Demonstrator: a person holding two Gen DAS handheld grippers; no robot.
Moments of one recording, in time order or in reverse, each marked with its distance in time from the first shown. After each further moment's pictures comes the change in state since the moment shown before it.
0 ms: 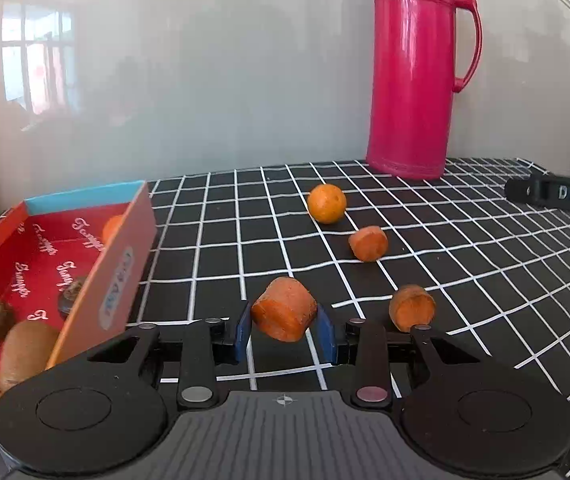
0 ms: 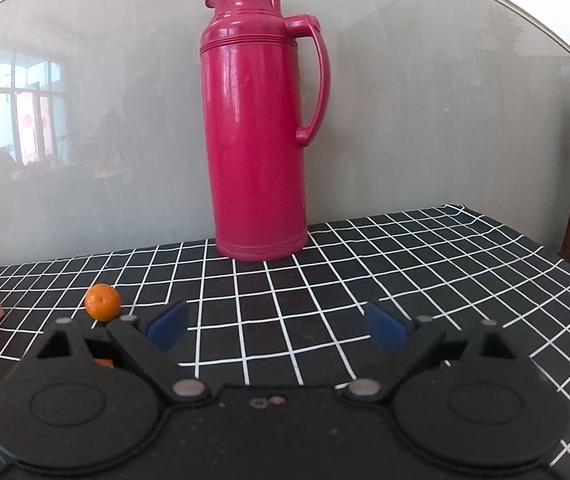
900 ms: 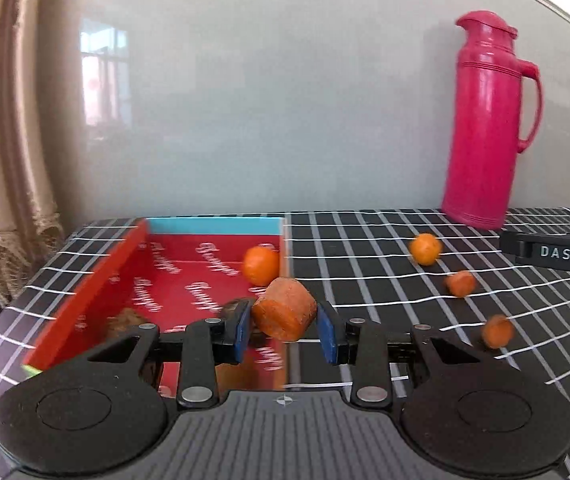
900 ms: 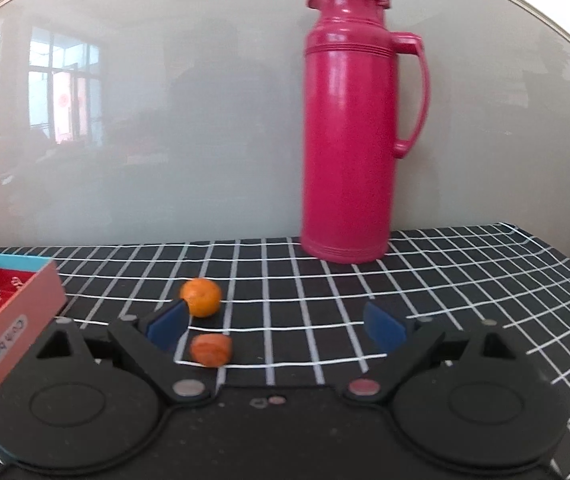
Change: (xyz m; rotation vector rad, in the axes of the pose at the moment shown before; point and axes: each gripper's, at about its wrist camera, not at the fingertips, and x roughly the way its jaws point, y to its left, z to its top) left arm -0.055 0.092 -0.003 -0.082 -0.099 0.149; right arm -0.010 0.096 0.002 -0.091 0.006 0.097
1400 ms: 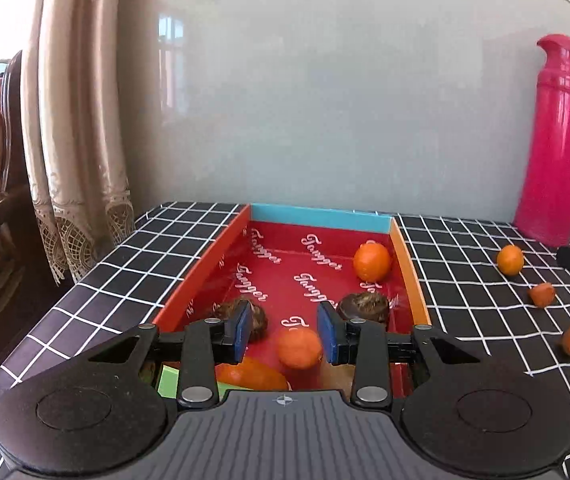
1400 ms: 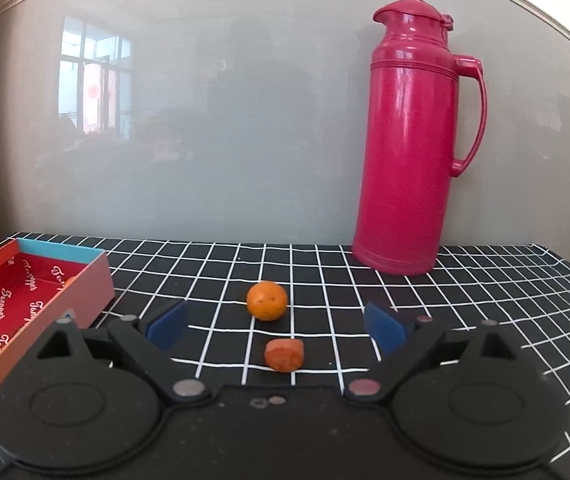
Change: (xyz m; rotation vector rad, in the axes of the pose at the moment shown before) left arm 0.001 0.068 -0.010 -0.086 0.001 0.138; right arm -0.004 0.044 0.000 -0.074 -0.014 0.050
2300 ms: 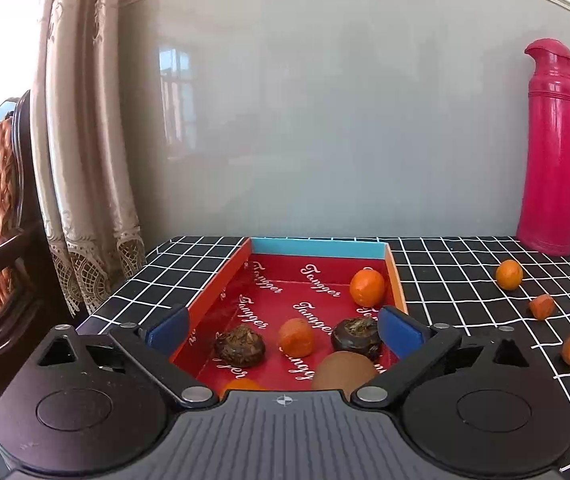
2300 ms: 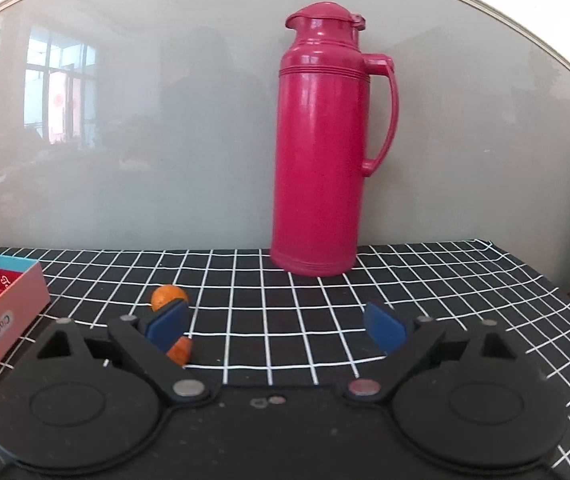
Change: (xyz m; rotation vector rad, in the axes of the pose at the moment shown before) left arm -0.018 -0.017 0.003 0.047 -0.092 0.048; right arm -0.027 -0.081 -0.004 0.043 -0.009 -0.103
